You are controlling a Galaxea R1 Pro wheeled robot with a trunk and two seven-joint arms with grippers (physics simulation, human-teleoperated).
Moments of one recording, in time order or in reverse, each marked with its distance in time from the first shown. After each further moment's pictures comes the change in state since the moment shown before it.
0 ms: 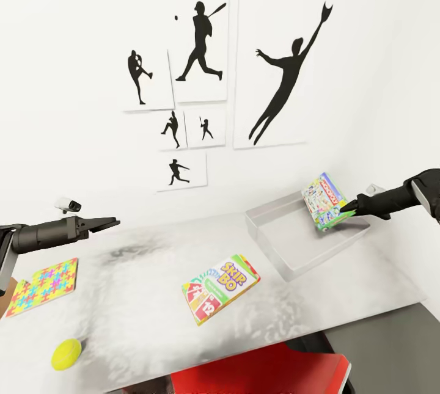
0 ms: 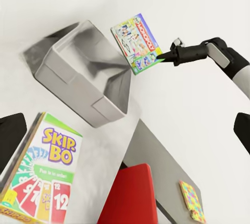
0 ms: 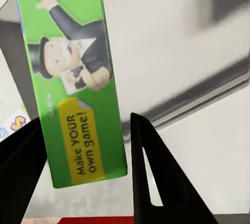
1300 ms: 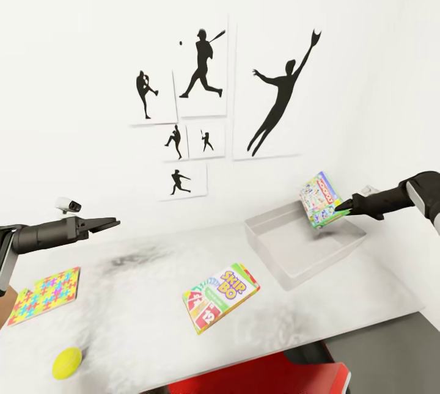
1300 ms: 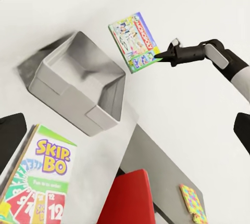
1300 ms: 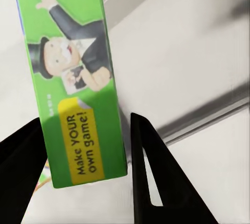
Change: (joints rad) left arm 0.000 0.000 0.001 0.005 0.001 0.000 0.000; right arm 0.011 0.016 -0.007 0.007 -0.094 0.000 -0.058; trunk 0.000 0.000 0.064
